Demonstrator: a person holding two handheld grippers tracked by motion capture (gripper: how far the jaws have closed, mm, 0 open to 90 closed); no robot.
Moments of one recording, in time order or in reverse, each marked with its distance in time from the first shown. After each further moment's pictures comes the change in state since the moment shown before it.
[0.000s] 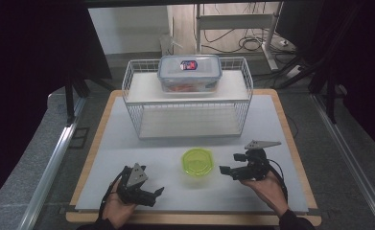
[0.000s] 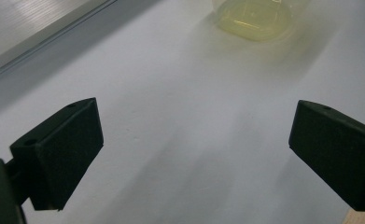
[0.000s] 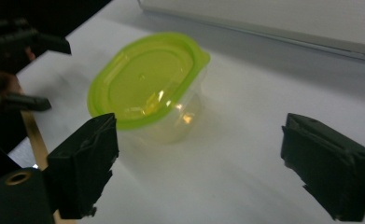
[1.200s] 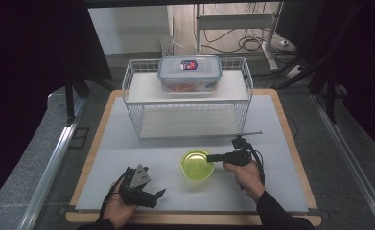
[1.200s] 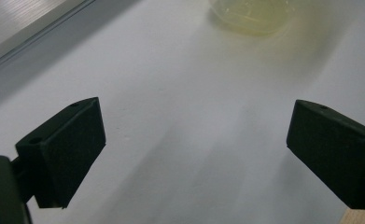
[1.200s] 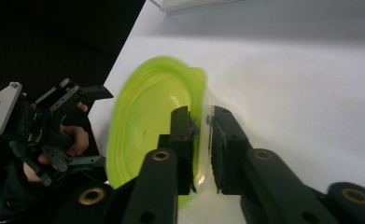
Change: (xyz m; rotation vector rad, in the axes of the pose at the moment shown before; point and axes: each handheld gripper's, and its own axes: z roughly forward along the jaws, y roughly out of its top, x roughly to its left) left arm -0.004 0.000 0.005 0.026 -0.012 0.034; right arm -0.023 0.018 0.058 0.102 0.250 0.372
